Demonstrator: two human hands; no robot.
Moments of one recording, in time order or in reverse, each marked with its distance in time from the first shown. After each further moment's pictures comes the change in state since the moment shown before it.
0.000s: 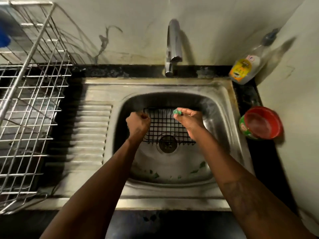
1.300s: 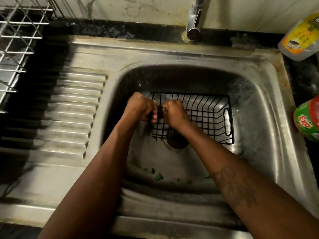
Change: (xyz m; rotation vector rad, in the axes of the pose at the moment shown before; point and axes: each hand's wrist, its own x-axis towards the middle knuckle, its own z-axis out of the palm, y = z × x) left_hand 0.068 -0.028 0.039 -0.141 -0.470 -0.388; right_hand 0.067 0.091 0.081 -1.067 -0.347 -0.539
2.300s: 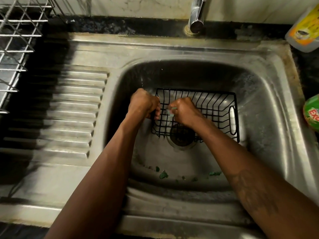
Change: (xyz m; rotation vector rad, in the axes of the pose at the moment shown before) left_hand 0.013 -0.003 0.003 0.010 0.054 0.012; right_hand -0.010 0.017 -0.021 -0.085 -0.063 -0.093
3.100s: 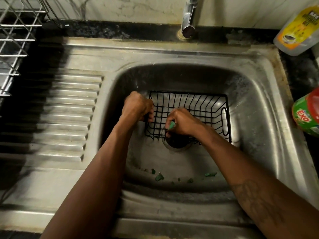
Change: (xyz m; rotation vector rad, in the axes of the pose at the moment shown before) left_hand 0.001 -0.001 -0.002 0.021 0.075 -0.015; right_hand -0.028 0.004 -0.005 0.004 -0.223 -0.034
